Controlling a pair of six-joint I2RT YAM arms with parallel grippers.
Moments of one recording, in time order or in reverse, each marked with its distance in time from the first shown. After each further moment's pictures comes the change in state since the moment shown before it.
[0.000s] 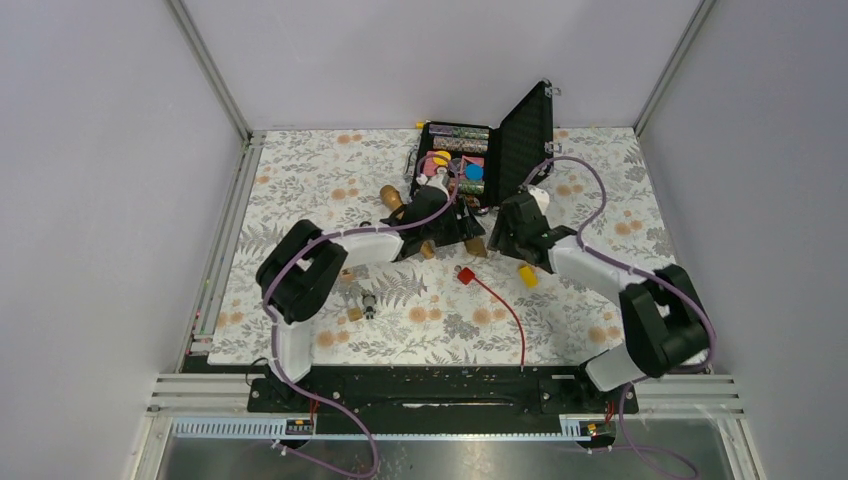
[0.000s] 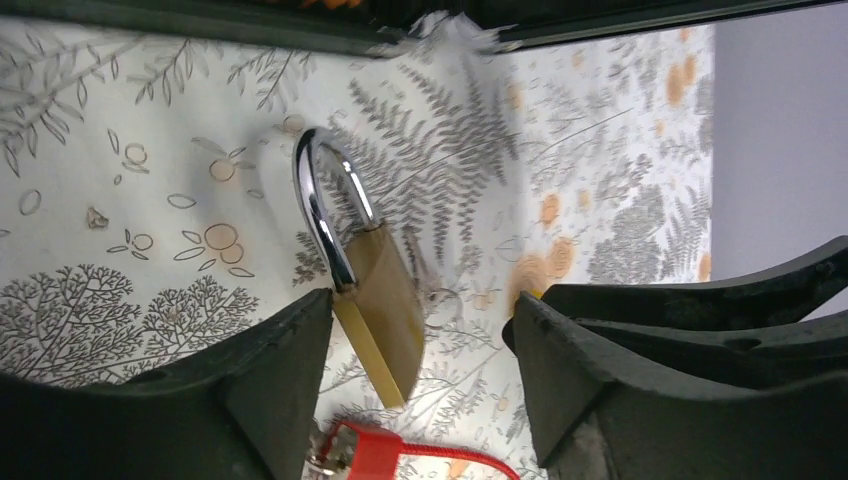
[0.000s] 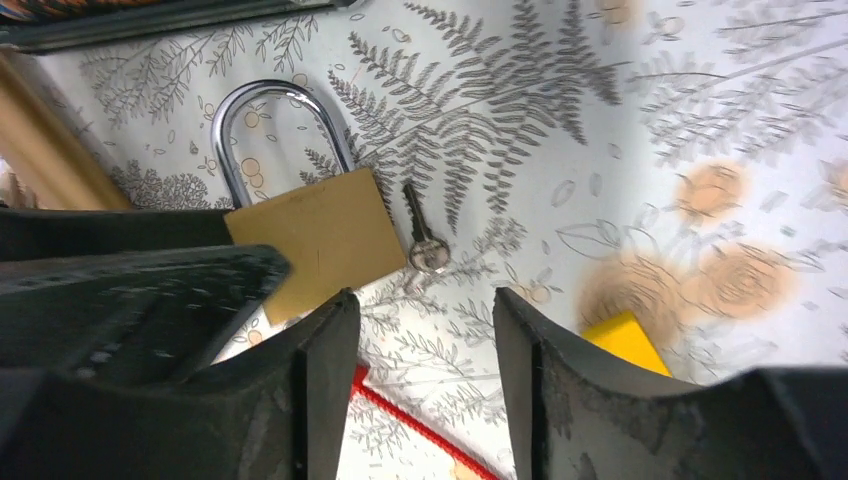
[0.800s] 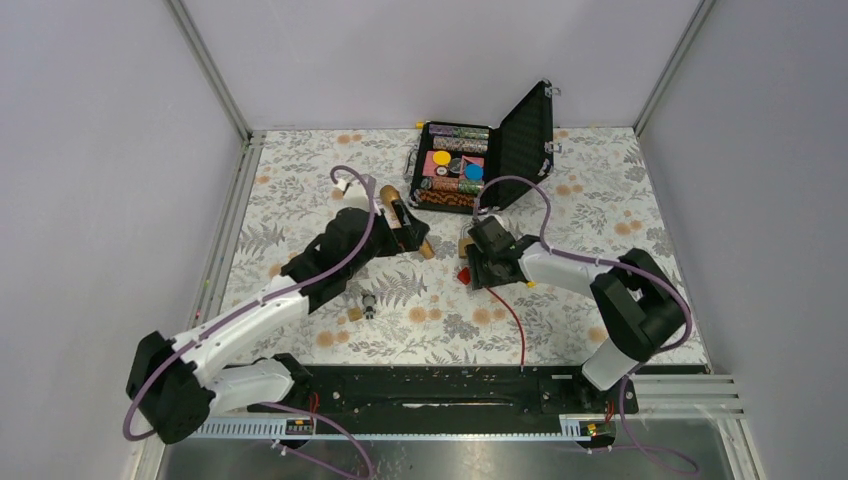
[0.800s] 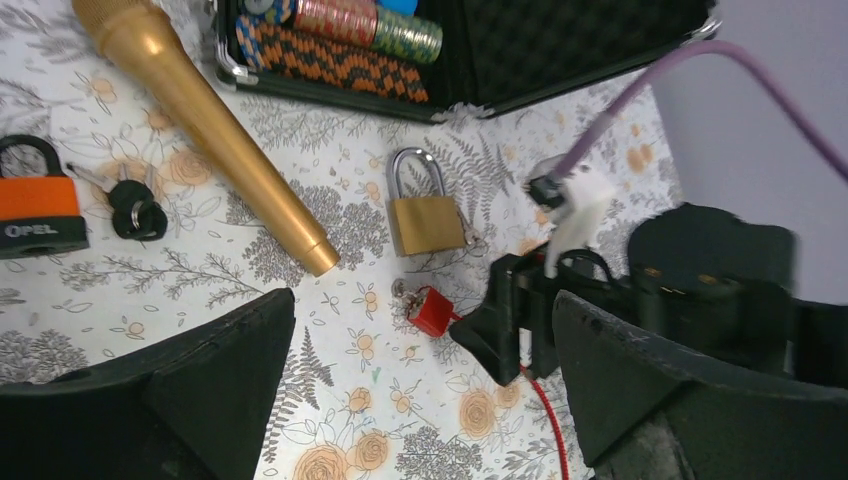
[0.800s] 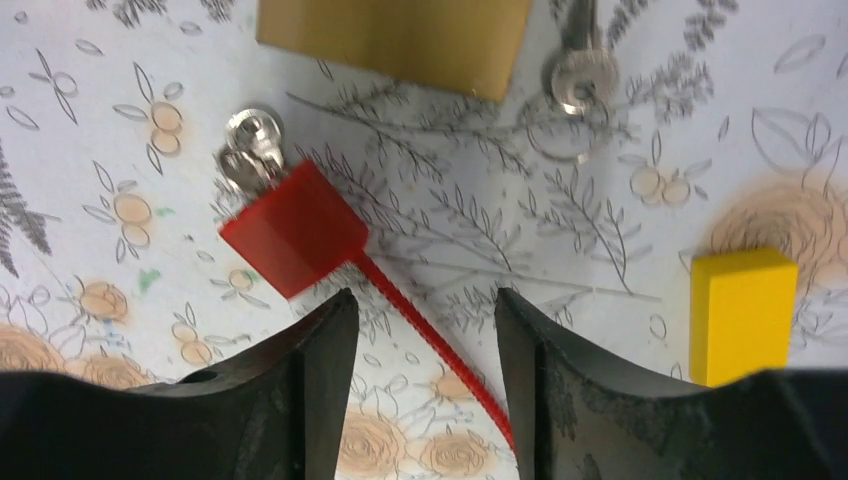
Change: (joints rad) left arm 0.000 -0.834 -0.381 -0.276 -0.305 0.167; right arm 0.183 0.052 -0.023 -0.161 -0.055 -0.228
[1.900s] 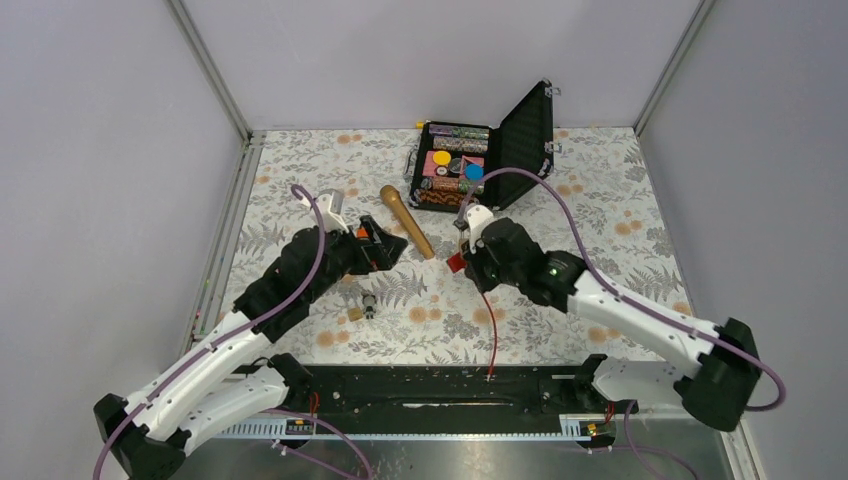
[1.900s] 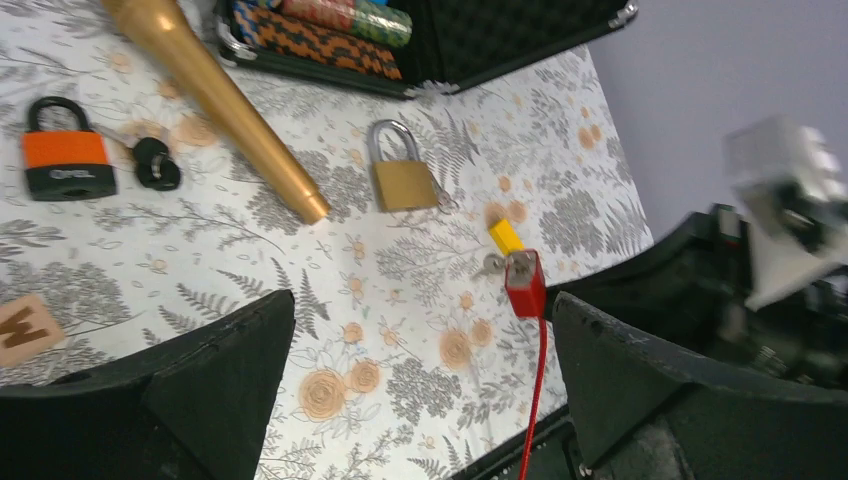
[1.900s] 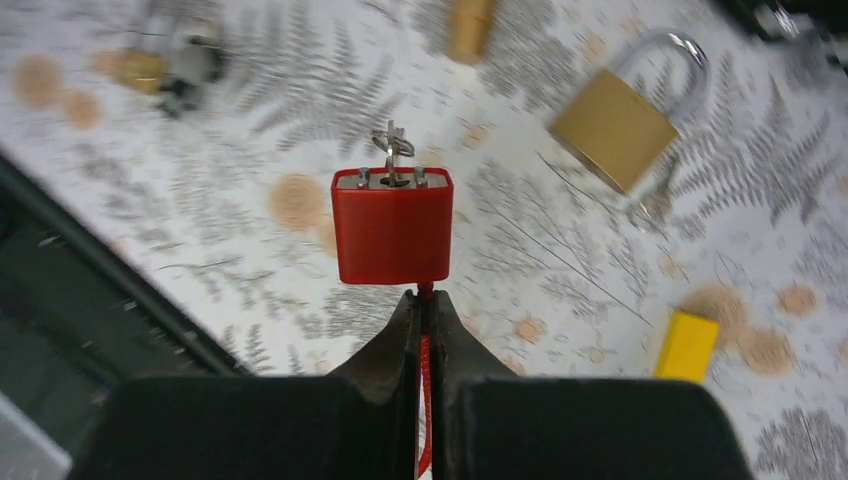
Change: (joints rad) left arm 0.007 -0.363 -0.045 -0.230 0.023 -0.002; right arm 0.179 -0.375 0.076 -0.112 -0.048 -0.265
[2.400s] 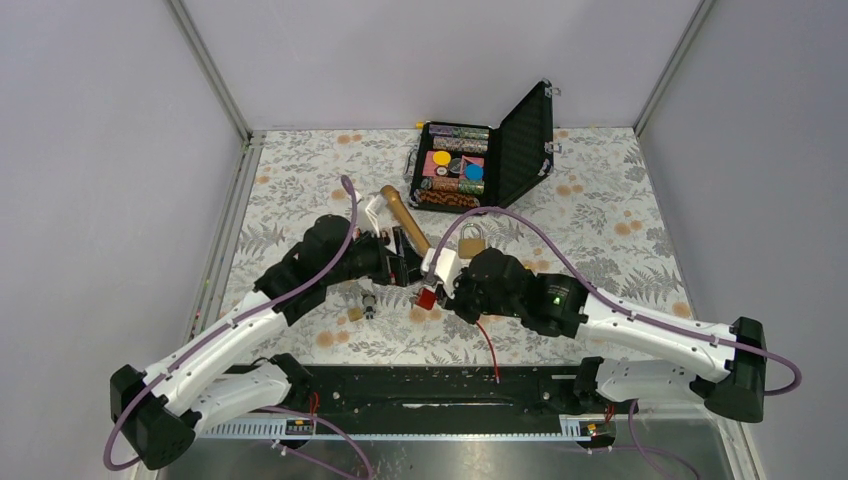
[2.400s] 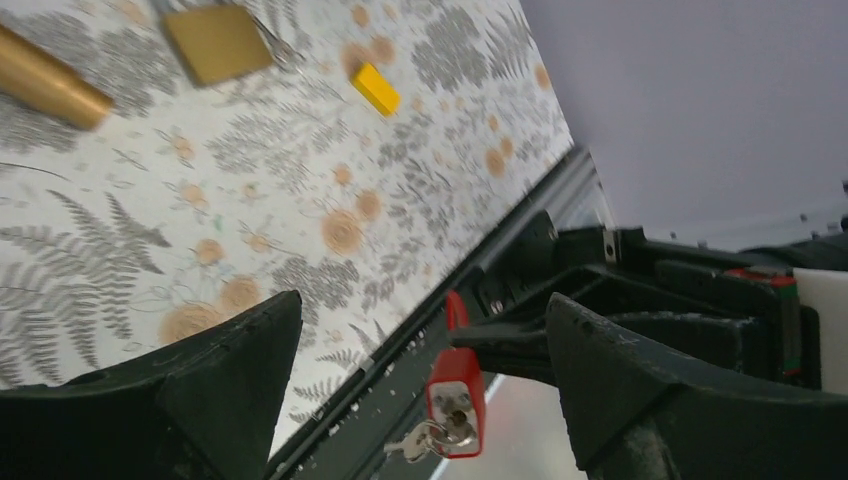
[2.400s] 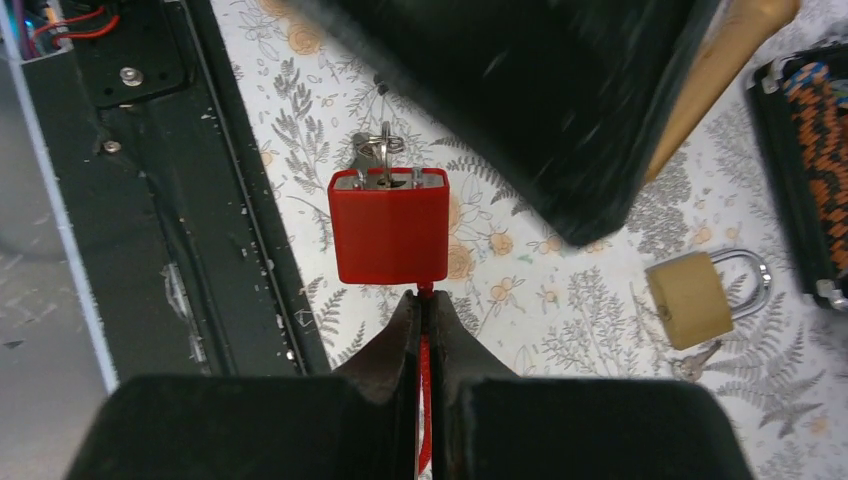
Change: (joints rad) left arm 0.002 0.145 0.052 0.024 0.438 -0.007; right arm 0.299 -0.131 0.016 0.042 -0.120 -0.298
